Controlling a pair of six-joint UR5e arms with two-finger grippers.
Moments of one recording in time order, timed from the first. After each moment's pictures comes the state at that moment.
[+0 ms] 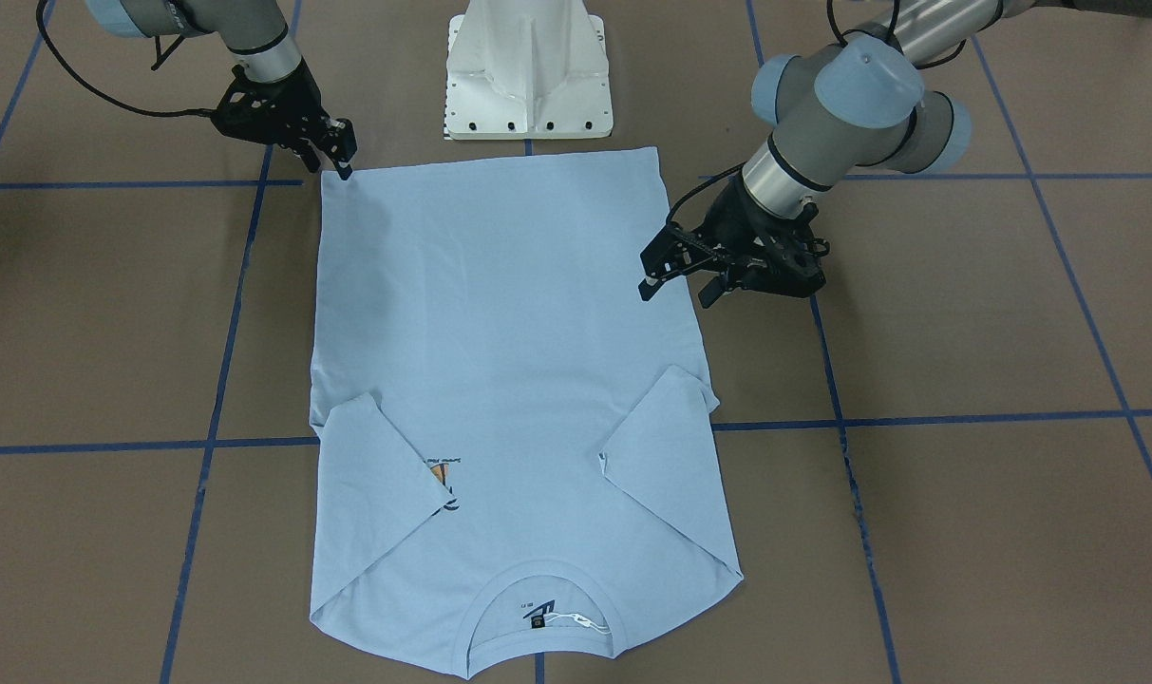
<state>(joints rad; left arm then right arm) -0.71 -2.01 -1.72 -2.18 -2.06 -1.40 0.10 -1.71 2.10 -1.07 1.53 1.91</state>
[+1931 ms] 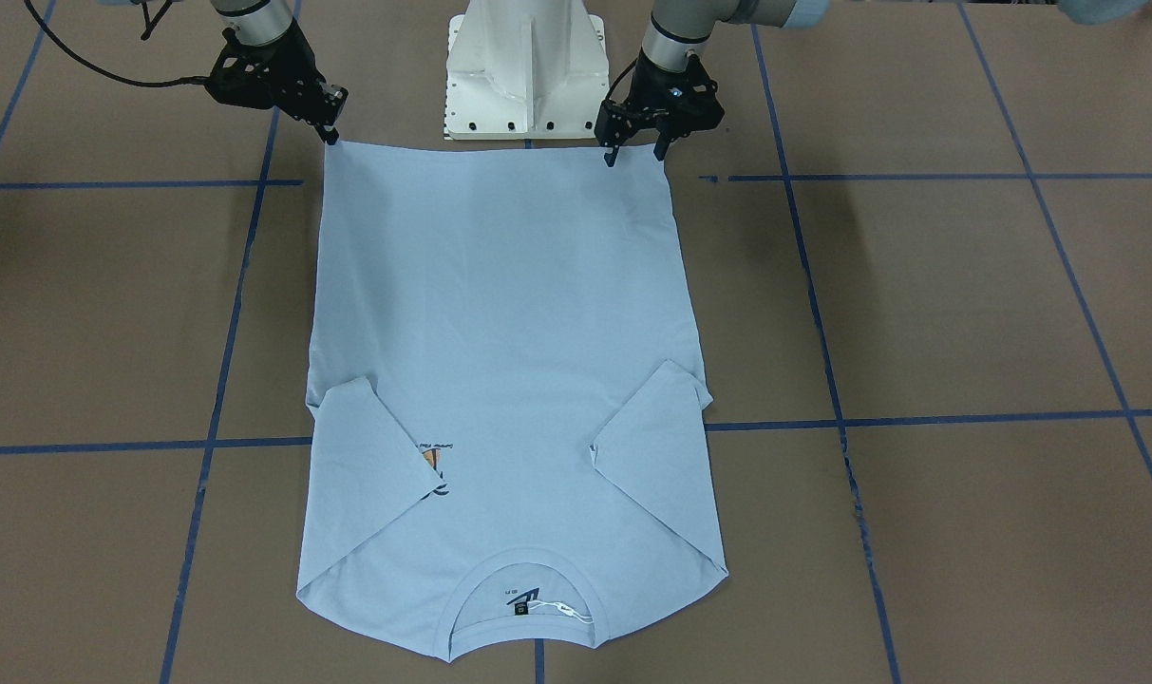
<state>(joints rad) -0.11 -1.82 -2.04 -1.80 -1.55 -1.78 0.04 -1.77 2.20 -1.07 1.53 1.92</state>
